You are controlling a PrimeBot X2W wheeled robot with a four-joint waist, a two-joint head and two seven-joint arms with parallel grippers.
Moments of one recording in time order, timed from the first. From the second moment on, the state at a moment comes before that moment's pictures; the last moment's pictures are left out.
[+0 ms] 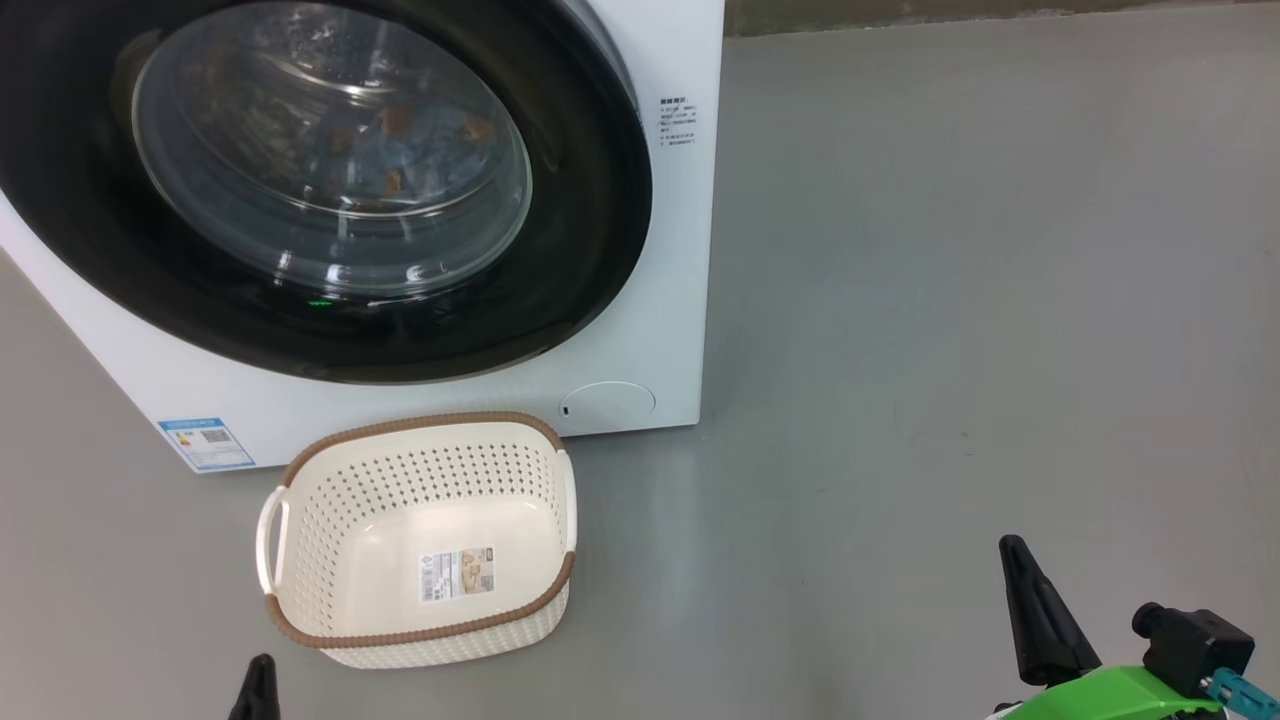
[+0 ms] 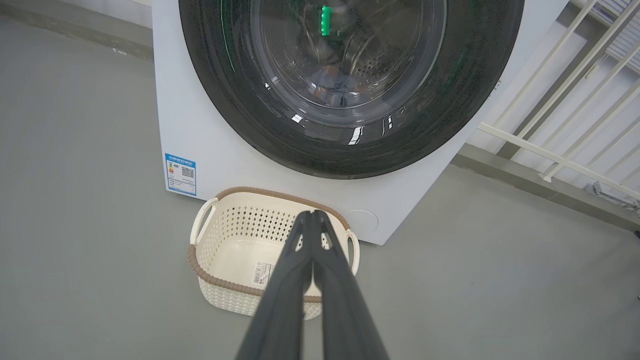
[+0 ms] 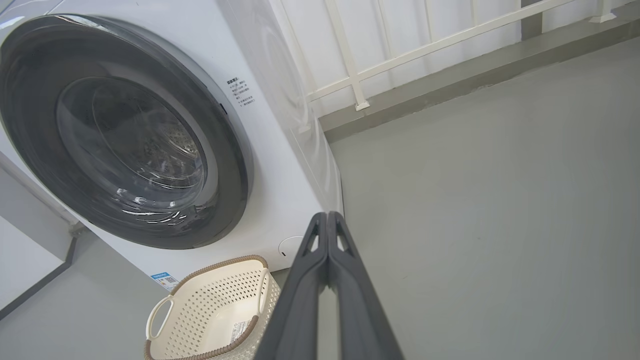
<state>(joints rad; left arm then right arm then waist) 0.13 0.05 0.03 0.20 -0.45 -0.13 -0.19 0.02 -0.04 -0.05 0.20 0.41 0.13 -0.21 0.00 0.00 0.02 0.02</state>
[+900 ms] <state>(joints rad) 0.09 0.05 0.04 0.22 -0.75 -0.13 -0.11 0.01 -0.05 -0.05 0.21 0.73 0.13 -0.14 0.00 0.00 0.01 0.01</state>
